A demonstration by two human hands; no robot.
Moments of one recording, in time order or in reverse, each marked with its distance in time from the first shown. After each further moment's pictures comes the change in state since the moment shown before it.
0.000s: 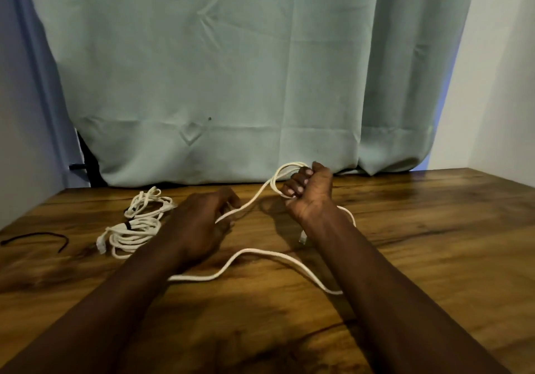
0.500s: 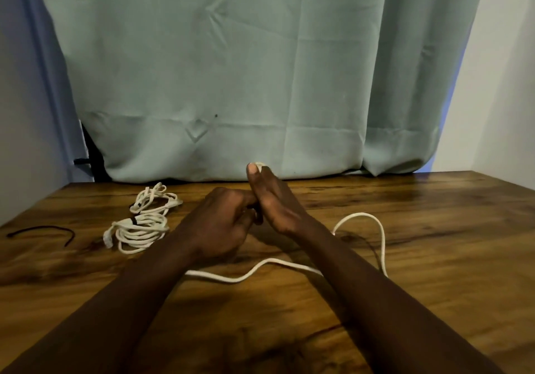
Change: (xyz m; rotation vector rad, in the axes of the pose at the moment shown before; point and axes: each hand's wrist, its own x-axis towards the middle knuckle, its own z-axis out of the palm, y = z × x) left_hand 0.000 0.027 -0.005 -0.075 -0.055 0.304; right_hand -0.017 0.042 -0.003 -1.402 -0.480 -0.455
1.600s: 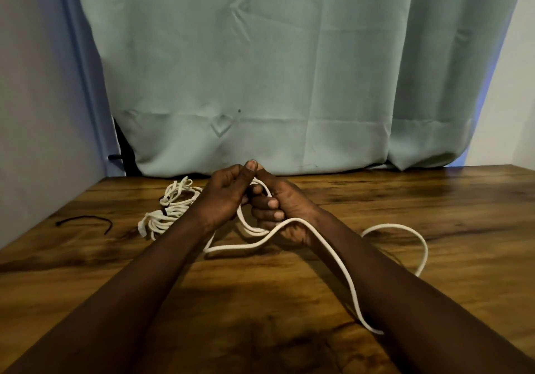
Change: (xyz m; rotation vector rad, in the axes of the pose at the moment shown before) left_hand 0.004 -0.023 -0.003 -0.753 0.269 -0.442; right_hand -0.007 -0.030 0.024 0.961 -0.362 0.449
